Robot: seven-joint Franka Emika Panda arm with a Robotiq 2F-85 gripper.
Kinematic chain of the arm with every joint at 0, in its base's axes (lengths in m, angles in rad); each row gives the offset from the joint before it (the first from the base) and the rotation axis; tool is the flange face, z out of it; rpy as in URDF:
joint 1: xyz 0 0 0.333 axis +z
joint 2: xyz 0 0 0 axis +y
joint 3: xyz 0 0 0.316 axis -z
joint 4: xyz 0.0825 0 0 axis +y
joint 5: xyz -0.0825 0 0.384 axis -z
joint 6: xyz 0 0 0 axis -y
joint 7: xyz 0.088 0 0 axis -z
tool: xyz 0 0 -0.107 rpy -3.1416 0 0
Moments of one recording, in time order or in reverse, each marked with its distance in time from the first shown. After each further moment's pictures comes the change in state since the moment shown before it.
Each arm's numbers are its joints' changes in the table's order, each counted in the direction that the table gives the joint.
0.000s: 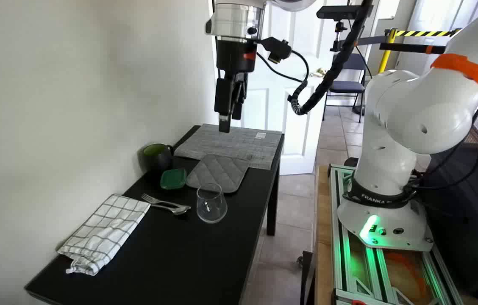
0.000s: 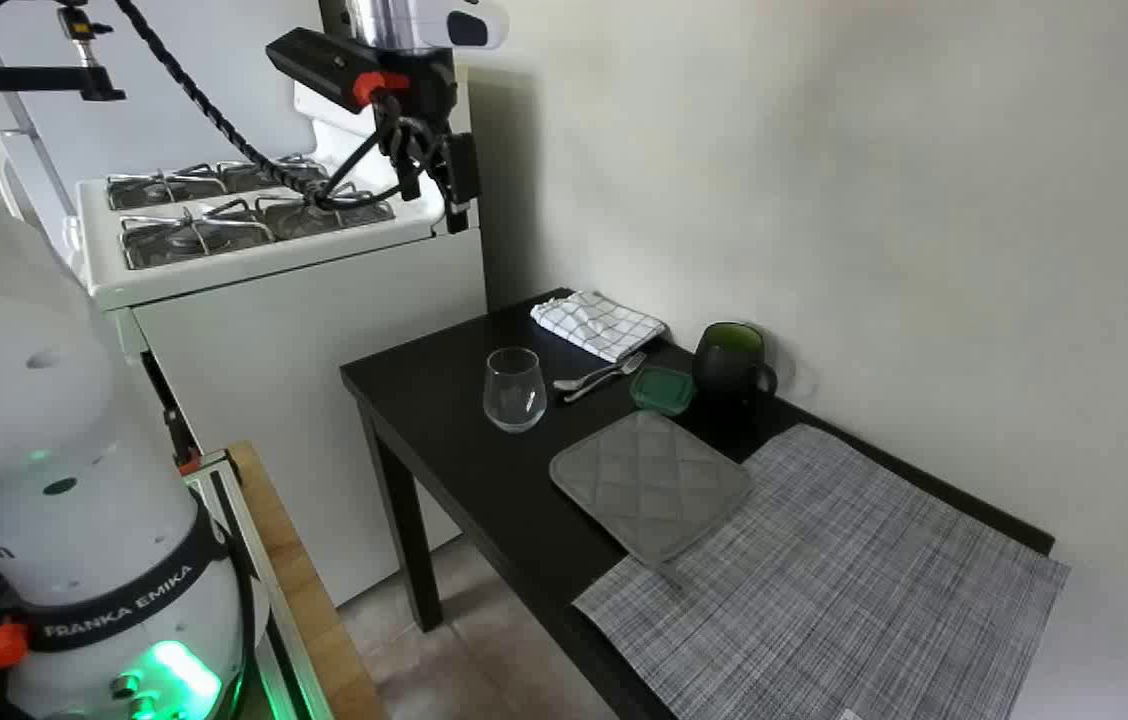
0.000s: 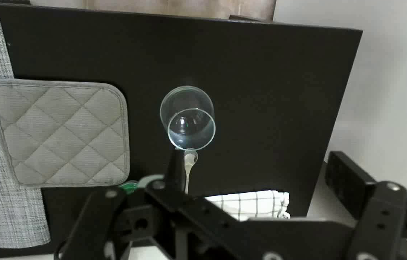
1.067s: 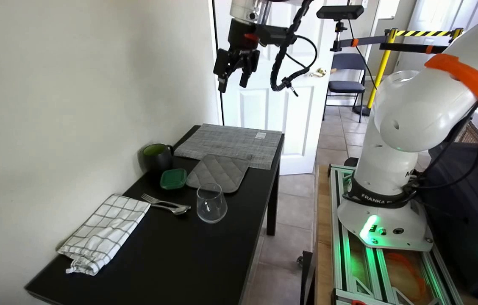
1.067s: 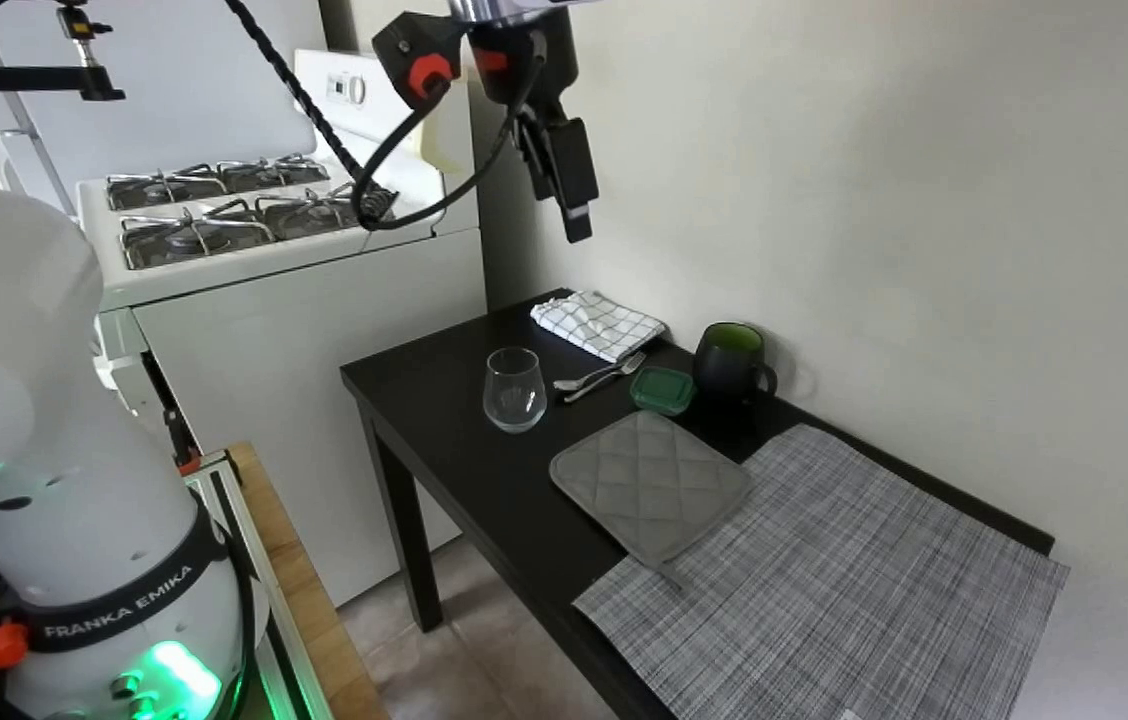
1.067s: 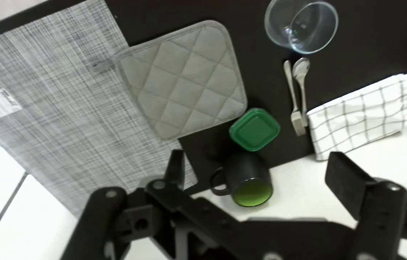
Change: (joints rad) arm -0.298 0.017 0.090 -0.031 0.135 0.143 0.110
